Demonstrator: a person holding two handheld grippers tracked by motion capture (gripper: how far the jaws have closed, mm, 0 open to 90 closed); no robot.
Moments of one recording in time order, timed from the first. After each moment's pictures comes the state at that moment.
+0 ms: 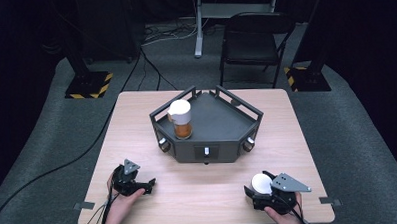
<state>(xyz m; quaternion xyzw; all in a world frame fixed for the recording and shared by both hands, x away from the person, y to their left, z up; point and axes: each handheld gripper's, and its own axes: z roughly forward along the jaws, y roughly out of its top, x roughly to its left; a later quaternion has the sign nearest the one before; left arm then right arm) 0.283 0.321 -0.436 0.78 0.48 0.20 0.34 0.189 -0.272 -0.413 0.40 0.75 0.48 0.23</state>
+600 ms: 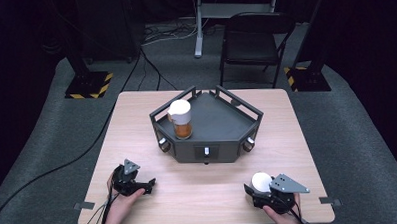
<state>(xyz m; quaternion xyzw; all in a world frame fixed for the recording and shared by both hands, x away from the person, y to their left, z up) 0.283 0.321 -0.436 0.78 0.48 0.20 0.34 0.191 -0.273 -0.422 0.39 0.75 0.49 0.24</state>
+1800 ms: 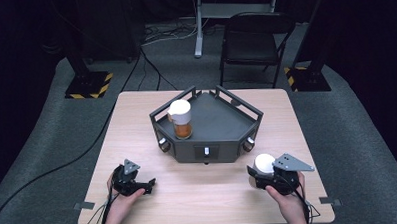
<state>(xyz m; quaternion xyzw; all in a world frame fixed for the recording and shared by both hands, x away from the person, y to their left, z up) 0.283 0.321 -0.436 0.78 0.48 0.20 0.34 0.219 -0.269 -0.368 0.40 0.74 0.47 0.25</state>
